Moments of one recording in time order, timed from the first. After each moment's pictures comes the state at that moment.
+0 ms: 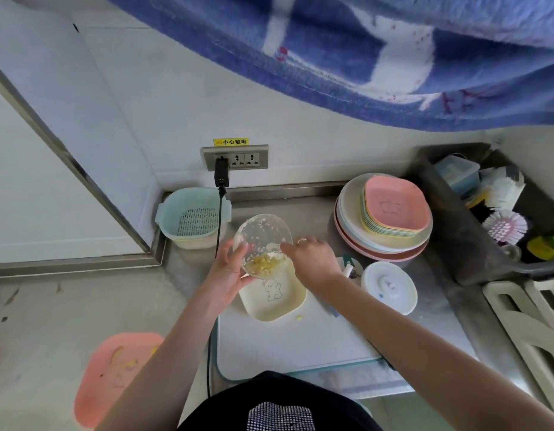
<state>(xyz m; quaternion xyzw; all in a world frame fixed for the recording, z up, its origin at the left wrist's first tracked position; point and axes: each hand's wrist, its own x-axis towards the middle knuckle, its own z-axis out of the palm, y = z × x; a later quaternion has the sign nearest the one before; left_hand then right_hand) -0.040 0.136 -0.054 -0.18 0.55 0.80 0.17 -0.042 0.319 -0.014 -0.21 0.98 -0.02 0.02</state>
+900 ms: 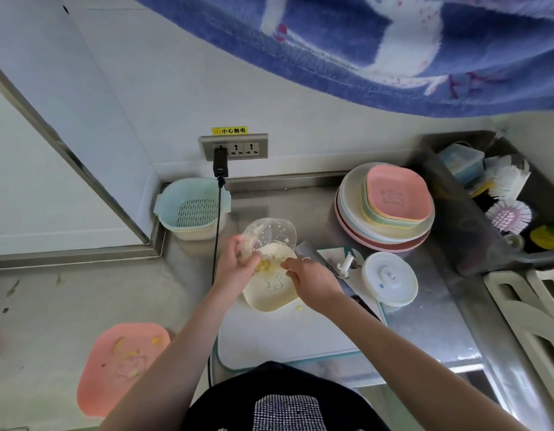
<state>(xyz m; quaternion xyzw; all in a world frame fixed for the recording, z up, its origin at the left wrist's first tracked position) -0.028 0.150 -0.071 -0.13 0.76 0.64 0.05 -0.009 0.325 -0.061 -0.12 0.96 -0.23 0.11</state>
